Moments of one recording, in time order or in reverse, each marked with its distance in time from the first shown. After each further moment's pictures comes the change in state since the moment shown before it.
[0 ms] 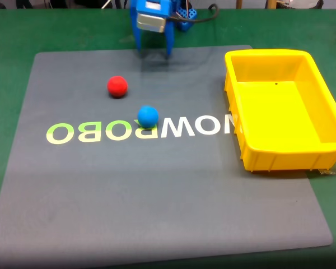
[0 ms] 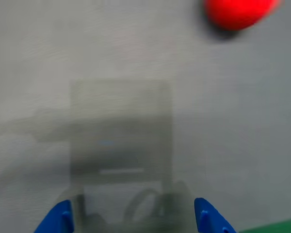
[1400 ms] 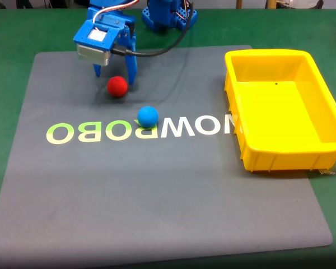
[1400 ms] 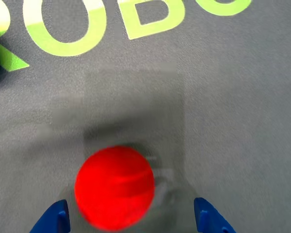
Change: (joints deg) arm 4.8 -80.9 -39.6 -40.1 4.7
